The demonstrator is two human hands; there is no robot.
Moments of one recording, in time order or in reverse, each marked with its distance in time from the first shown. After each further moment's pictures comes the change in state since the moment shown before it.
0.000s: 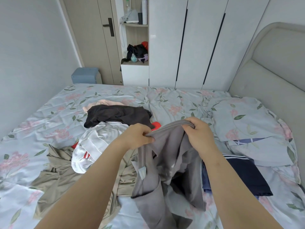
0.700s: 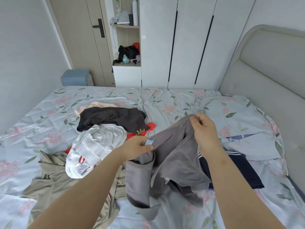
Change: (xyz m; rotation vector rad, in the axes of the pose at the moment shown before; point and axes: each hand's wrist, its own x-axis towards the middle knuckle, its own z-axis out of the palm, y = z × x) left_hand 0.001 -0.033 0.029 -0.272 -0.123 0.007; right_hand -0.005 -0.007 -0.008 0.398 0.144 0.106
